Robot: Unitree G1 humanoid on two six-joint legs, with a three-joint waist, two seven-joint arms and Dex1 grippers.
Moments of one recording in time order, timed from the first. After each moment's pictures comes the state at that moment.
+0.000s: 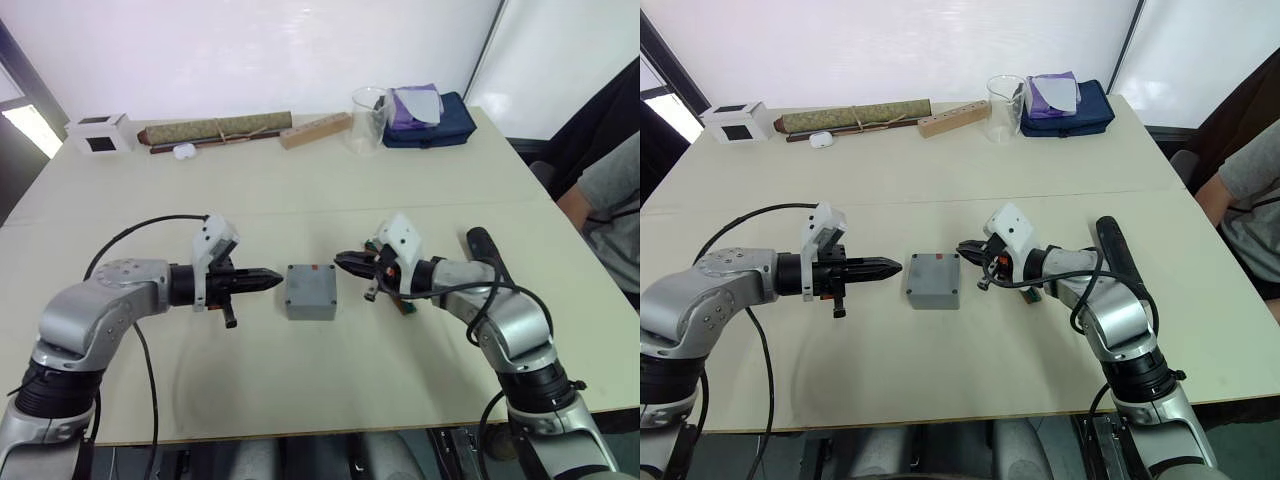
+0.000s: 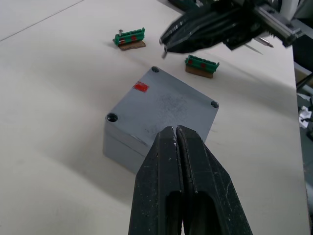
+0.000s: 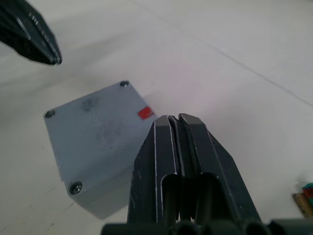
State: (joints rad) left arm -0.39 0.75 0.03 -0.33 -0.68 0.90 -0.92; right arm -0.45 -0.47 0.17 -0.31 0.32 0.70 0.72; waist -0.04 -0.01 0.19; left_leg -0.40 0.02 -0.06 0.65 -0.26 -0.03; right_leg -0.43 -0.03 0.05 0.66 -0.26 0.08
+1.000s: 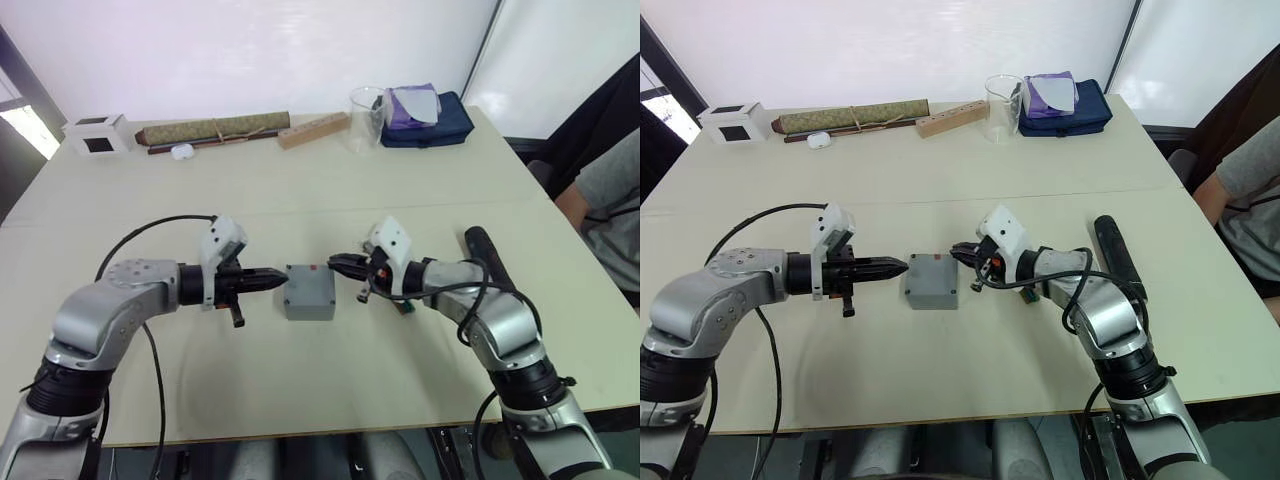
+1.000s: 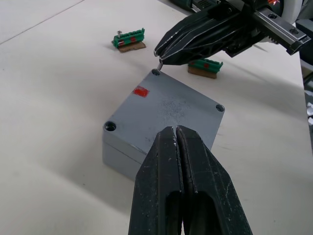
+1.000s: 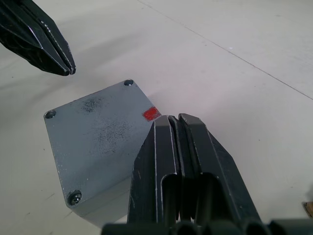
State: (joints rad) left arm -0.40 0.73 -0.01 -0.32 -0.64 0.86 -0.91; right arm -0.47 -0.45 0.20 -0.27 0.32 0.68 0.71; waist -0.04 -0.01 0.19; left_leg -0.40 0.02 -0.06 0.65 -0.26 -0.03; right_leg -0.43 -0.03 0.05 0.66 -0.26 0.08
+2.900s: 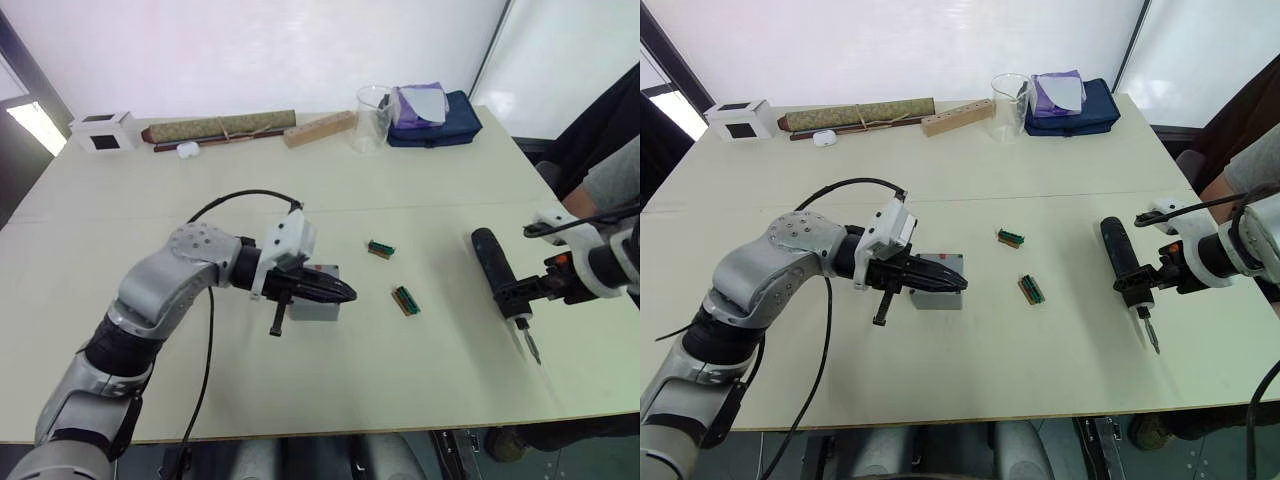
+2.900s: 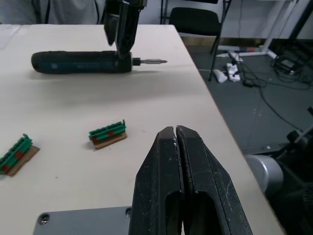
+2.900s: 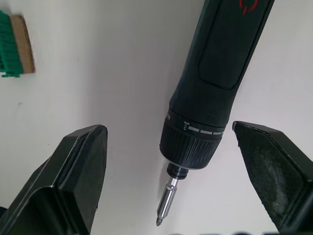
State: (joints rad) left arm -0.66 0.62 -0.26 -0.32 -0.56 0.65 -1.19; right arm -0.79 -1.27 0.32 0.10 0.54 1.52 0.95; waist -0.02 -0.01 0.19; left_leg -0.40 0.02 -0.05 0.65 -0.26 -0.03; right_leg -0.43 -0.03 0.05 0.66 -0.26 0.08
